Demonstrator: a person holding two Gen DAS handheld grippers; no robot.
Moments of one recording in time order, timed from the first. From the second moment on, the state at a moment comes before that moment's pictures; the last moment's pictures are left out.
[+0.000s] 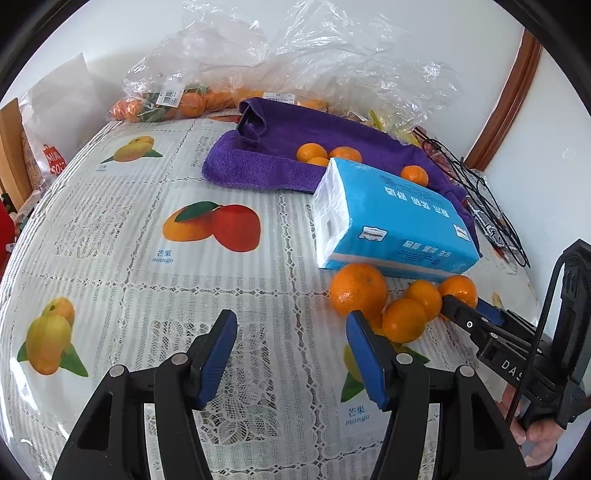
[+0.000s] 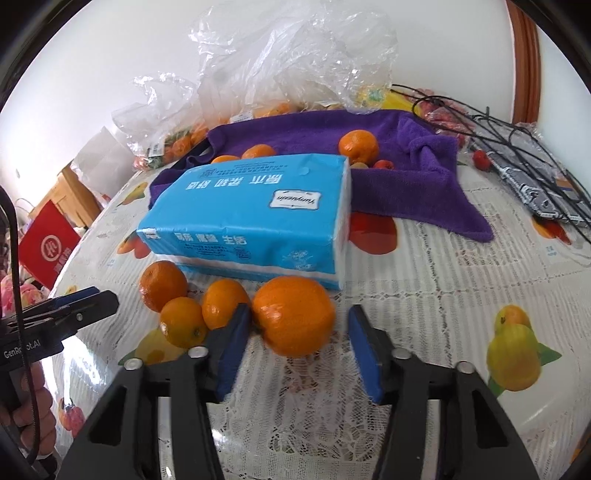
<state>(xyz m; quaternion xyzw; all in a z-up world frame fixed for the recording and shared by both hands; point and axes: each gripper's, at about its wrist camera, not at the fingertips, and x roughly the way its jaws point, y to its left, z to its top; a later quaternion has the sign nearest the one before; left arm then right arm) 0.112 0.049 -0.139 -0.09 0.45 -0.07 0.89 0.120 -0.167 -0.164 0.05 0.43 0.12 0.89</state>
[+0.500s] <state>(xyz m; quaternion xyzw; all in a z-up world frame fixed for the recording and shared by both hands) 0.138 0.014 -0.143 -0.09 0.45 -0.11 0.88 0.104 -0.198 -0.157 0.06 0.42 0.09 0.90</state>
